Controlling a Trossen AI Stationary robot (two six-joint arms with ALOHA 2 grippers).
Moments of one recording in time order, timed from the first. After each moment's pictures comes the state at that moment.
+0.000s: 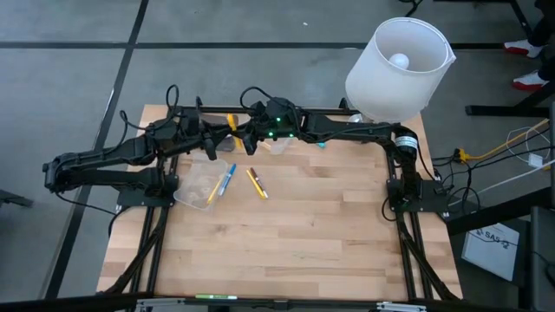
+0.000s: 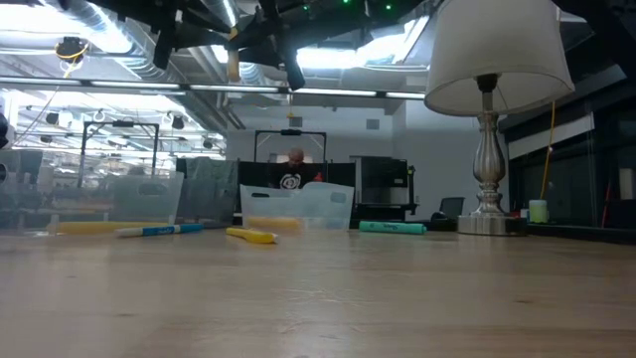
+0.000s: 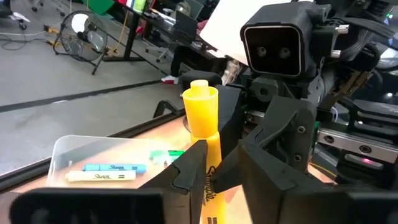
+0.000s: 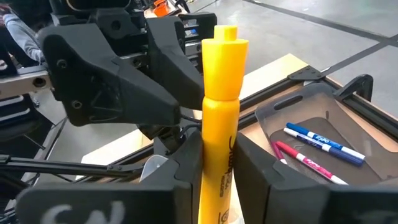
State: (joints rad) left arm 0.29 0.71 0.64 -0.06 -0.23 -0.48; right arm -0.20 1.97 1.77 -0.02 -0.12 0.39
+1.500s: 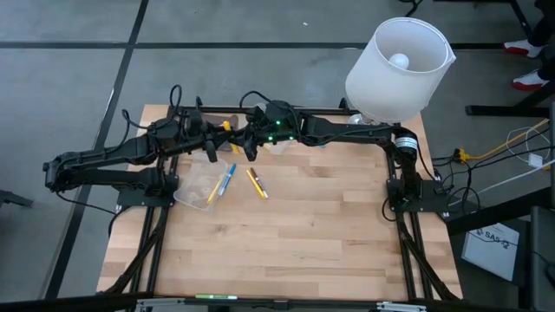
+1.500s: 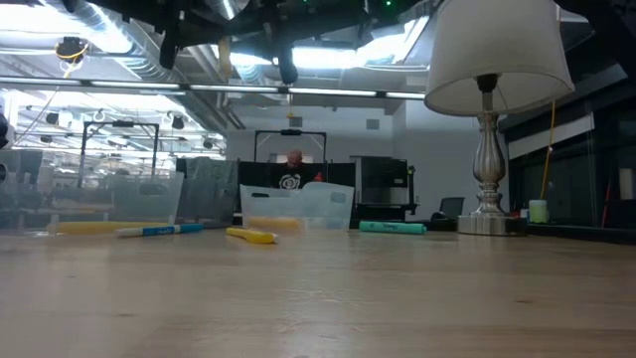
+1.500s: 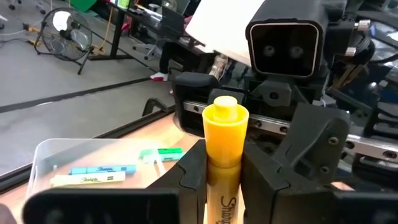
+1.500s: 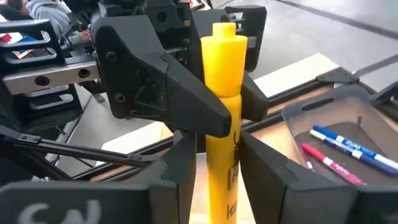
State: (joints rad) left arm 0.29 0.71 0.64 -0.03 -0.16 -0.45; right arm -0.18 1.97 1.77 -0.01 -0.18 0.36
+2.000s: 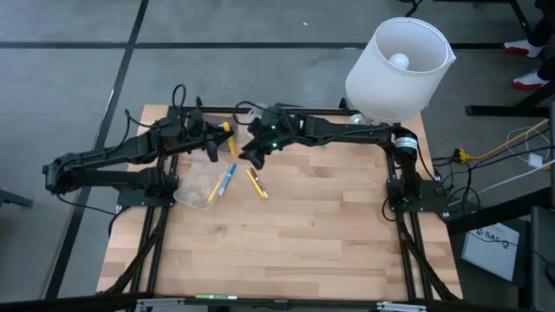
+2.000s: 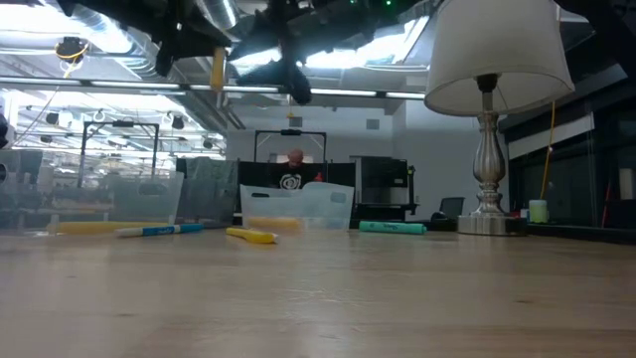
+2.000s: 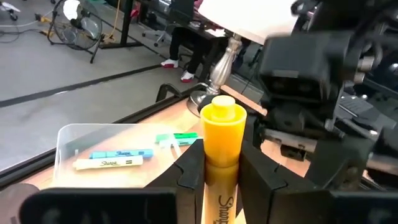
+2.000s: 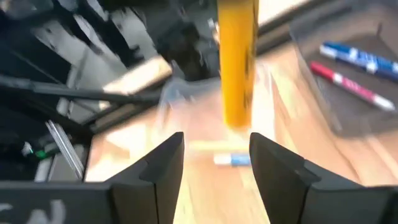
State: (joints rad) left arm 0.33 0.71 0.64 -0.11 -0.14 -0.41; right arm -0.19 1.97 1.77 -0.28 -0.27 0.38
